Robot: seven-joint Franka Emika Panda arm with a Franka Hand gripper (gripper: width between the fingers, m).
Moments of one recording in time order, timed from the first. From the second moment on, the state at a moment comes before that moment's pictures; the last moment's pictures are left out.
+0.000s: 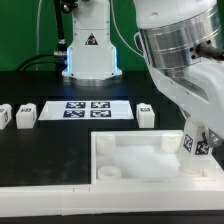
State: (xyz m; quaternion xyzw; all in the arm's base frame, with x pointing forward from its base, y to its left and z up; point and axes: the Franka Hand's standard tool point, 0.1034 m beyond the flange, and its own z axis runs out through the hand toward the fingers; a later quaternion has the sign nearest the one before) arm 0.621 0.129 0.077 -0.76 0.63 0.12 0.11
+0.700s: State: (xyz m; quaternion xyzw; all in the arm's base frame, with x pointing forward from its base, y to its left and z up) arm 0.626 0.107 0.075 -0.93 0.34 0.07 0.13
